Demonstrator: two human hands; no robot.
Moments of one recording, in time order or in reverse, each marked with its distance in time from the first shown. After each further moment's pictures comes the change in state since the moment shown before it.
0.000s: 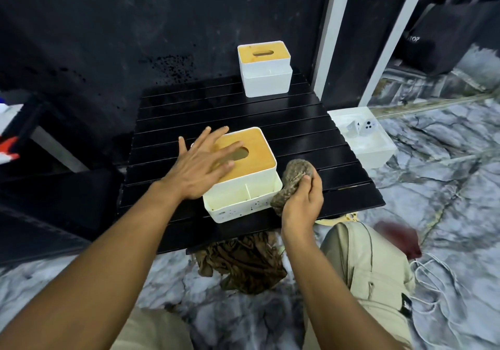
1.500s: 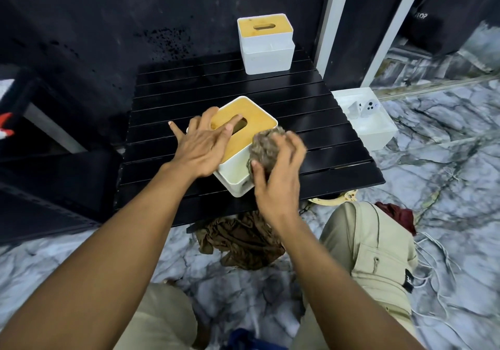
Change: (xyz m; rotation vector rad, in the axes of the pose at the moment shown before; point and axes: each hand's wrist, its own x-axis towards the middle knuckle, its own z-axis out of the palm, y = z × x) left_hand -0.002 0.021 0.006 -0.048 0.060 -0.235; right_hand -0.029 -0.009 0.000 -0.574 -0.387 -0.594
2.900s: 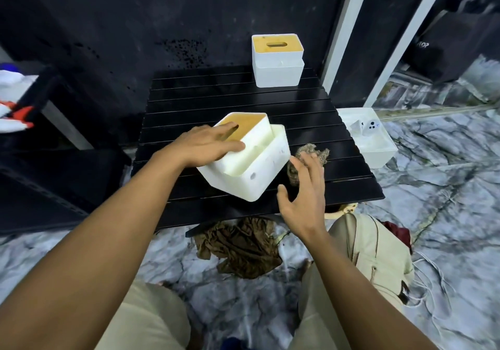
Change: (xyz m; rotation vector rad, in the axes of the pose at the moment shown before) left_hand -0.009 -0.005 -0.049 -0.247 -0.300 -0.217; right_hand -0.005 0.040 -0.029 -0.141 -0.129 -0.025
